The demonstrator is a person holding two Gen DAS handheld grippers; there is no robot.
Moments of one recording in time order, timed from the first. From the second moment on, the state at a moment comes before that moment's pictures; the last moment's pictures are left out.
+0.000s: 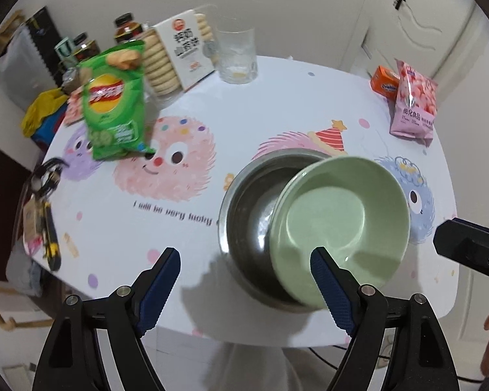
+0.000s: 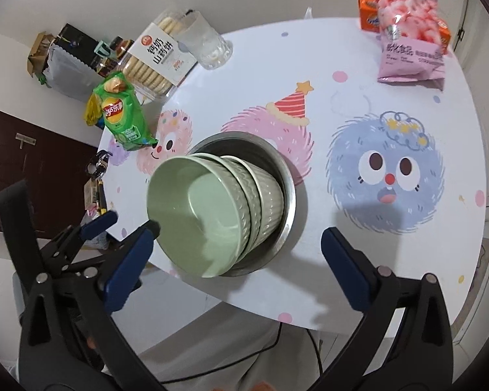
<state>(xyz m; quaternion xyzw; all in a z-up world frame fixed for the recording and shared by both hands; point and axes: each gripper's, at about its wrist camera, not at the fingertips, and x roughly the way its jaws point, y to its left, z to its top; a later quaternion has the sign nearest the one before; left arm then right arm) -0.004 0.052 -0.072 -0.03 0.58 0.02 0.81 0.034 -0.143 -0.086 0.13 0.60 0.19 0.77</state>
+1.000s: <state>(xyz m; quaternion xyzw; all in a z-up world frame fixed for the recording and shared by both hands) -0.061 0.123 0.013 -0.05 0.48 -0.02 0.88 -0.062 -0.099 -0.035 0.14 0.54 0.01 0.83</state>
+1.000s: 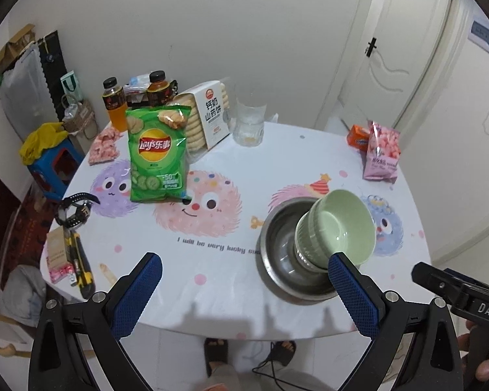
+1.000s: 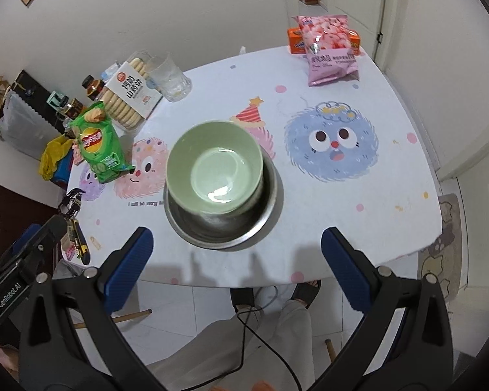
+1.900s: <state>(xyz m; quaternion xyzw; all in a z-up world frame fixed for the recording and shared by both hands) -0.055 0.081 -0.005 -0.02 0.51 -0.04 0.86 -0.068 -0.119 -0.036 0.14 0.55 0.02 0.82</state>
